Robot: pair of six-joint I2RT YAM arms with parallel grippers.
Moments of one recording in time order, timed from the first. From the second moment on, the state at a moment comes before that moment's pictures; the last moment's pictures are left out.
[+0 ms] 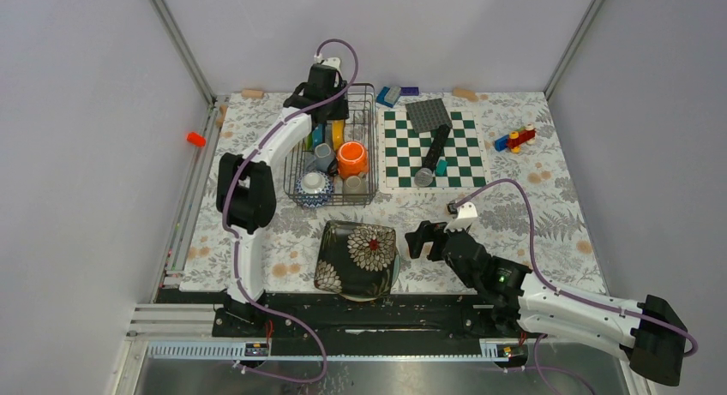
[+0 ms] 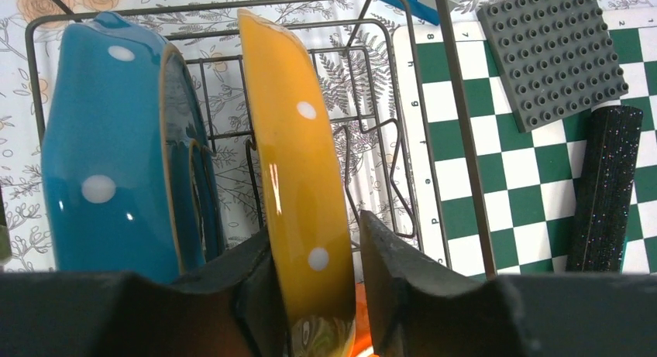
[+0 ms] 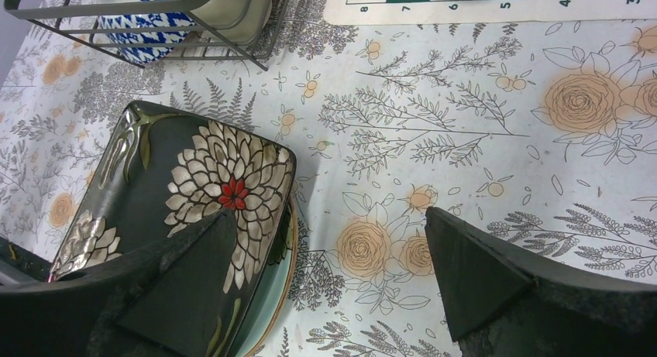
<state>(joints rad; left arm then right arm) -0.36 2.12 1.91 -0.41 -0.05 -0.28 1.03 0.72 0.29 -0.02 0.54 0.66</state>
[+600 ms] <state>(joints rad) -0.35 2.13 1.92 -0.42 -0.05 -0.31 1.03 0.74 0.29 -0.02 0.56 0.65</state>
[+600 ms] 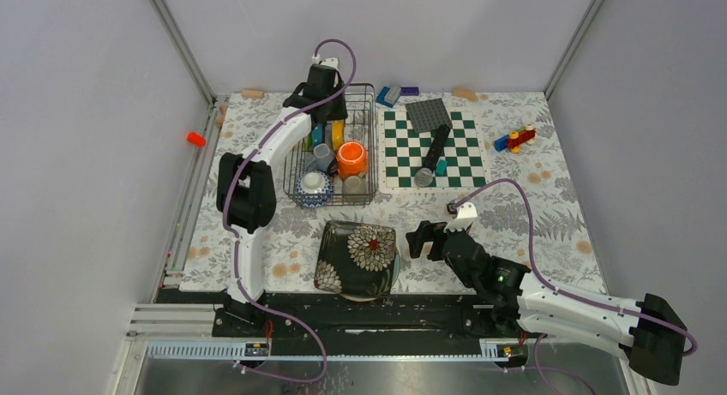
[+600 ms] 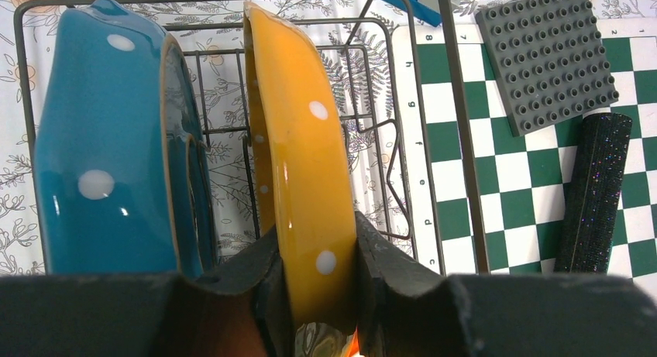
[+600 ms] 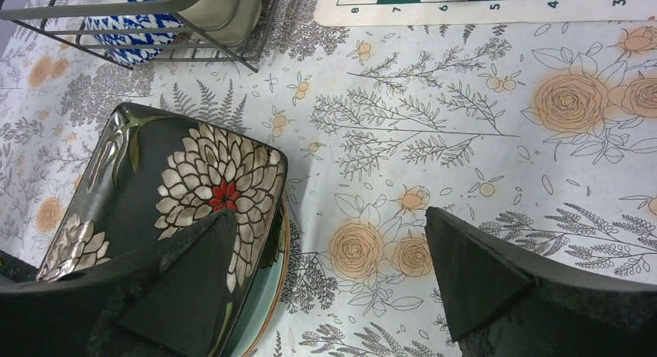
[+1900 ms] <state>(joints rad) -0.39 1.64 1.74 -0.42 0.10 -0.33 1.03 0.61 0.28 -0.07 0.57 0.65</state>
